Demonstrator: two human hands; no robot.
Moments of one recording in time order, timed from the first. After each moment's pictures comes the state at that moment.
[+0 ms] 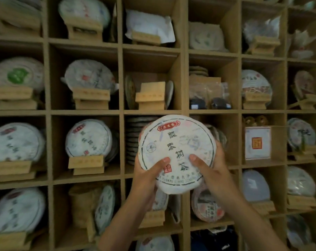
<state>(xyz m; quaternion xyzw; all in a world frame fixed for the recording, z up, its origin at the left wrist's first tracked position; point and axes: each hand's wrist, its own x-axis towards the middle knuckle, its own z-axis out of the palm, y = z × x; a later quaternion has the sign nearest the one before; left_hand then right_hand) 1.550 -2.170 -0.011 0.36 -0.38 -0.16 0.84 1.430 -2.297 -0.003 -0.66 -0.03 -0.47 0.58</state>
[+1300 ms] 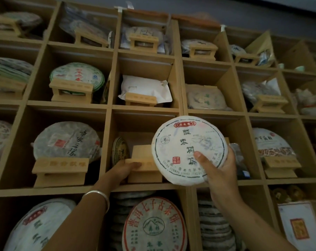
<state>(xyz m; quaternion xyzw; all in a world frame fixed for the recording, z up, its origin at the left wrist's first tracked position) 1.801 -2.285 0.227 0.70 -0.33 -0.02 0.64 1.559 -2.427 0.181 -0.52 -0.15 -0.65 0.54</state>
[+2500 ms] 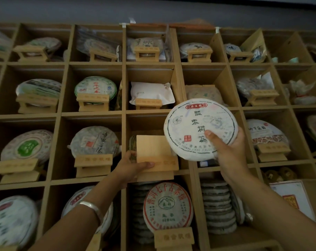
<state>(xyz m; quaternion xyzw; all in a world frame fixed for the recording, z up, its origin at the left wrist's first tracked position) 1.685 -2.190 0.198 0.66 -0.40 0.01 0.64 1.483 -2.379 0.195 -0.49 -0.14 -0.68 0.53</state>
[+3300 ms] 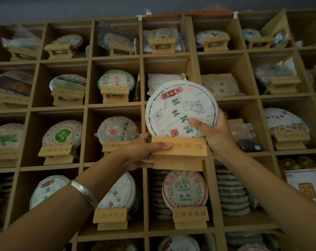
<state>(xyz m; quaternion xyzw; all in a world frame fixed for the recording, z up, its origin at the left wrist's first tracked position) 1.593 -2.107 0.206 0.66 -0.46 -0.10 0.58 1.497 -2.313 0.208 -0.59 -0.21 -0.55 0.56</state>
